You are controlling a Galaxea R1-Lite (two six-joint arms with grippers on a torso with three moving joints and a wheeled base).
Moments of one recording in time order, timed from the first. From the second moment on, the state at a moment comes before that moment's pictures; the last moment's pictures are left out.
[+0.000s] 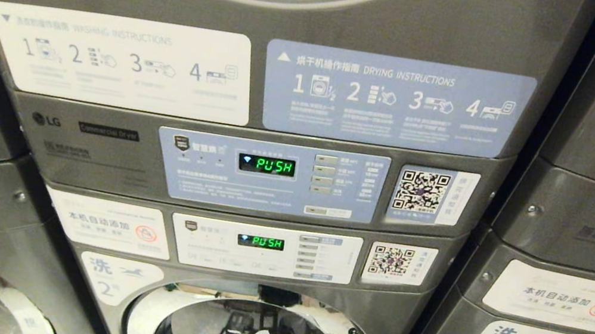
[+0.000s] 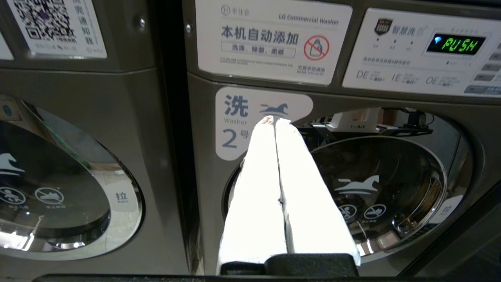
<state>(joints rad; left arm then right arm) 0.00 0.00 0.00 -0.04 0.02 -0.06 0.00 0.00 0.00 -0.24 -0.05 0.06</state>
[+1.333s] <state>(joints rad) 0.00 0.00 0.00 -0.04 0.02 -0.06 0.00 0.00 0.00 -0.24 -0.05 0.06</state>
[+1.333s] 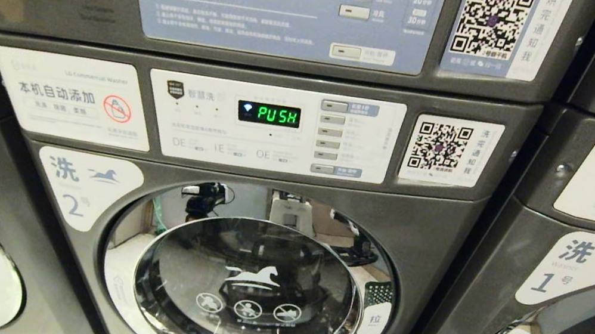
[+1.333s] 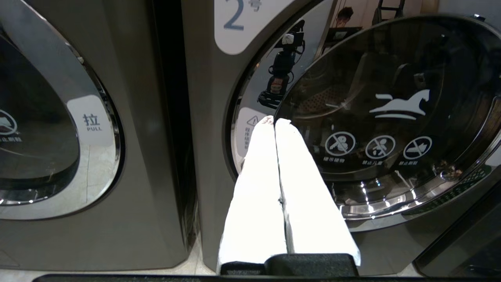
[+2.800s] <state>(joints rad) 0.00 0.00 0.00 -0.04 0.02 -0.06 0.00 0.14 -0.17 -0.08 -0.07 0.11</state>
